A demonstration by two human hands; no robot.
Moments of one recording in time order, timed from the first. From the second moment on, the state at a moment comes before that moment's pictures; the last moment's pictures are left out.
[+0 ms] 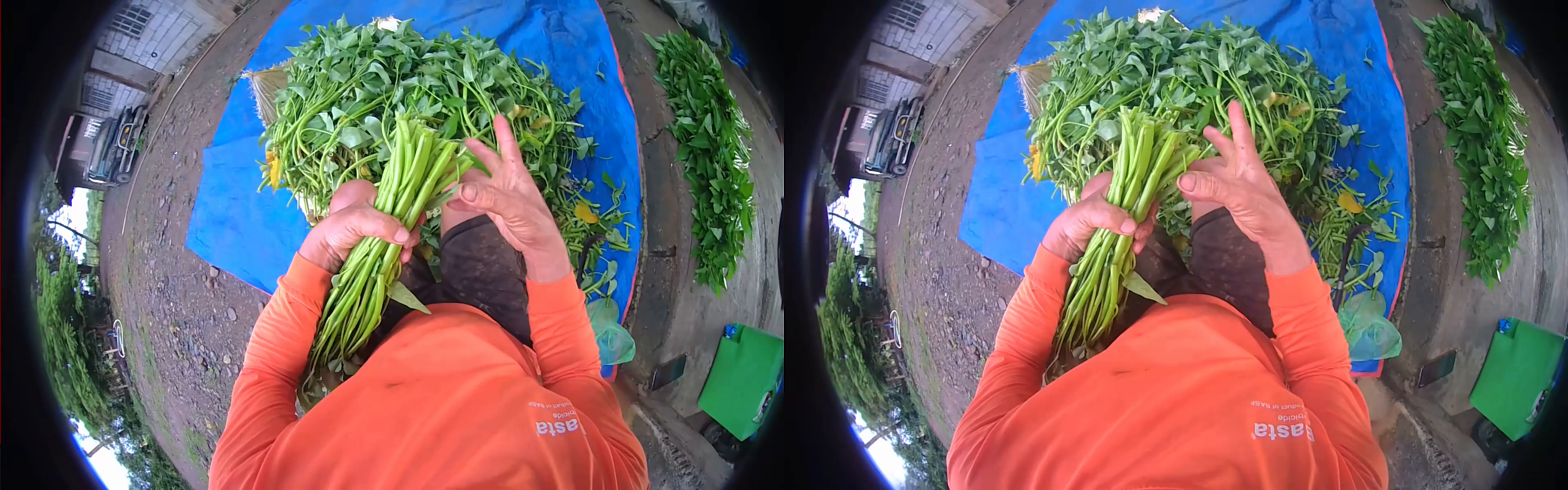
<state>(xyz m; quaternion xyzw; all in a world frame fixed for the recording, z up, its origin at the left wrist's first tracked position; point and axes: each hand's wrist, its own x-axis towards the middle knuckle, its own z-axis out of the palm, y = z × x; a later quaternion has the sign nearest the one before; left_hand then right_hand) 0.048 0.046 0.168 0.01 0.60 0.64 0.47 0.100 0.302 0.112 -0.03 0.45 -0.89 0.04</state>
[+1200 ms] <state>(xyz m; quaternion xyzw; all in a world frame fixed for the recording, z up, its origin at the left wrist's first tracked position) 0.086 -0.116 0.174 -0.10 0.64 0.76 -0.04 -0.075 0.415 -0.061 0.28 0.77 -0.57 -0.06</state>
